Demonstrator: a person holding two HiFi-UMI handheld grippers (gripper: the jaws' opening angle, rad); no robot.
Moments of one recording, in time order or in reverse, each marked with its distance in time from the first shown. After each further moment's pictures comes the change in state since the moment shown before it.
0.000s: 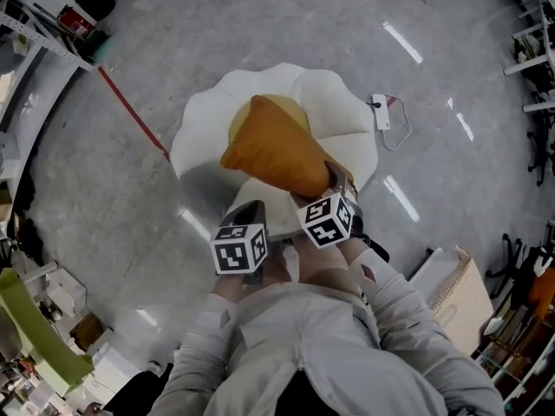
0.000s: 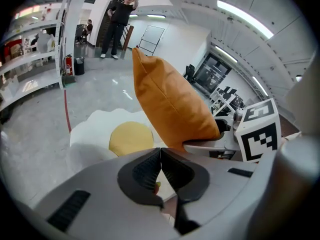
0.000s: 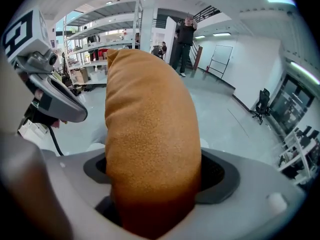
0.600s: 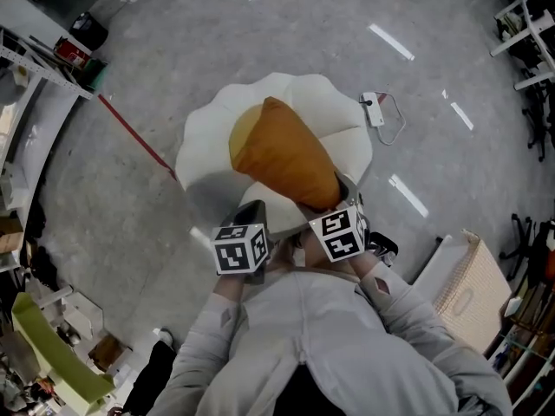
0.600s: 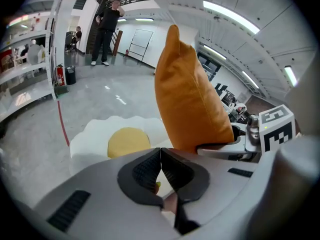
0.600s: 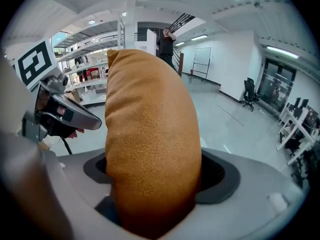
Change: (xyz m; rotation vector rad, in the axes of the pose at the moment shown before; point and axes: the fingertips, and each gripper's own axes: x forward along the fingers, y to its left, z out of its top) left arm -0.033 -0.020 0.010 0.105 -0.032 -0.039; right arm -0.076 0.009 -0.003 0.196 -0.129 -0.035
